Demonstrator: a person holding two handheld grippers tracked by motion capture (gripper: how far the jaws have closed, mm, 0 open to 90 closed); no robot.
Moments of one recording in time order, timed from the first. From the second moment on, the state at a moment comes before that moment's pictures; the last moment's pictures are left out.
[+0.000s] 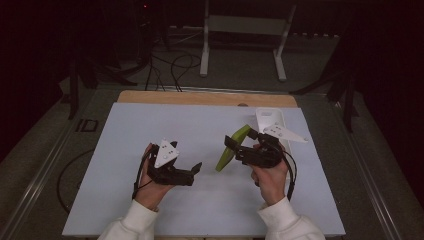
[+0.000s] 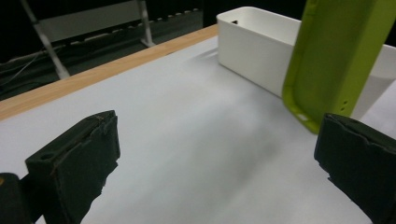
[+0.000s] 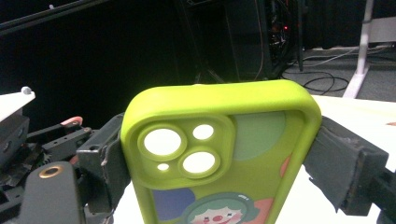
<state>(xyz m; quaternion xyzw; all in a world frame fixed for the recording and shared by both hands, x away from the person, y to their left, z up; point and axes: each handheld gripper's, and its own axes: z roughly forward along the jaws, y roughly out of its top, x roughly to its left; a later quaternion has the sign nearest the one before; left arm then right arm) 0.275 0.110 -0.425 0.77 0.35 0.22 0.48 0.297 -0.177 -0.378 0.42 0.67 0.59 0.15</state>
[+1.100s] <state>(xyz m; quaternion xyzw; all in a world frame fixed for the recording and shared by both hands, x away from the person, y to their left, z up) 0.259 0.186 -0.437 0.75 0.39 0.26 0.47 0.307 -0.180 -0.379 0.44 0.66 0.59 0.16</state>
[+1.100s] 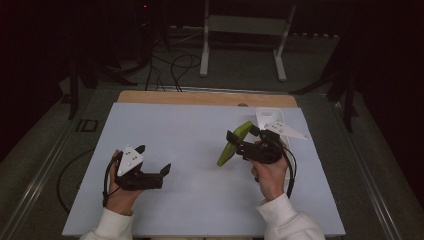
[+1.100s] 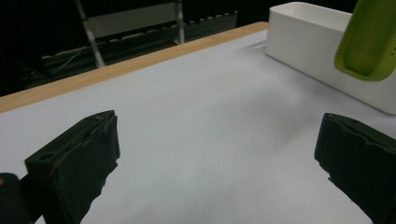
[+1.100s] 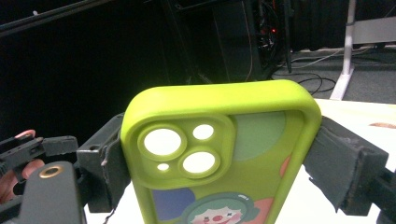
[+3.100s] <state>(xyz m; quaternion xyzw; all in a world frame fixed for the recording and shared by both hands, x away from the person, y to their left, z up) 0.223 0.244 -0.491 0.73 0.41 0.29 0.46 0.330 -0.191 -0.365 0.46 0.63 0.59 0.20</state>
